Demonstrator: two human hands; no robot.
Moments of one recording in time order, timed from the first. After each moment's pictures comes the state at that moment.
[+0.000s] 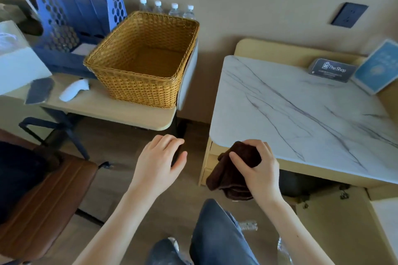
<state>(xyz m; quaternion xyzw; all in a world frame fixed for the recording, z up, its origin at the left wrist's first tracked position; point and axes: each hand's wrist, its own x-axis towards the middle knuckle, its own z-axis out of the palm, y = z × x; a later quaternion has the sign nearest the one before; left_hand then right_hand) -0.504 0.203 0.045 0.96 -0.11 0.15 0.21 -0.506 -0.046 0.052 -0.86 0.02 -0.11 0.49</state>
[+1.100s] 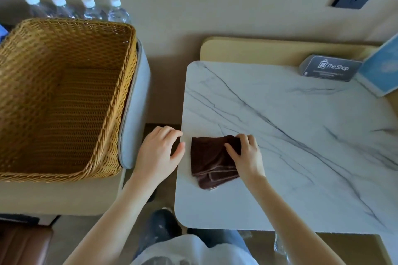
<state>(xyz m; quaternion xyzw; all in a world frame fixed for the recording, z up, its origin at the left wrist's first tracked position) -0.171 0.107 -0.005 0.95 -0.19 0.09 0.22 -0.192 -0.150 -0.070 -0.94 0.12 0.00 0.32</state>
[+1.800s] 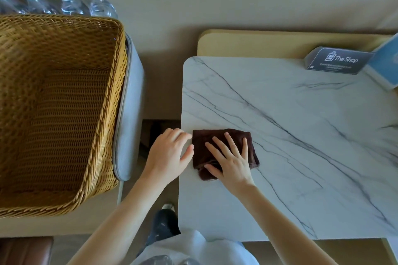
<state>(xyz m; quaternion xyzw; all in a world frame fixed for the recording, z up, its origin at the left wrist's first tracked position) -0.128 0.094 -0.038 0.94 -0.24 0.04 0.24 -0.182 -0.119 -0.106 -0.99 -0.10 -0.01 0.10</state>
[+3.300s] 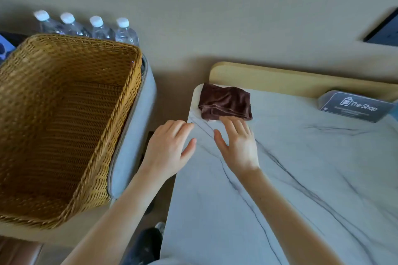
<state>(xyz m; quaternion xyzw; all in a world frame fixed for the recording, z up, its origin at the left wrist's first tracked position) -0.067 0.067 0.016 0.96 -0.19 0.12 0.16 -0.052 -0.136 -0.021 -0.94 -0.10 -0.20 0.25</state>
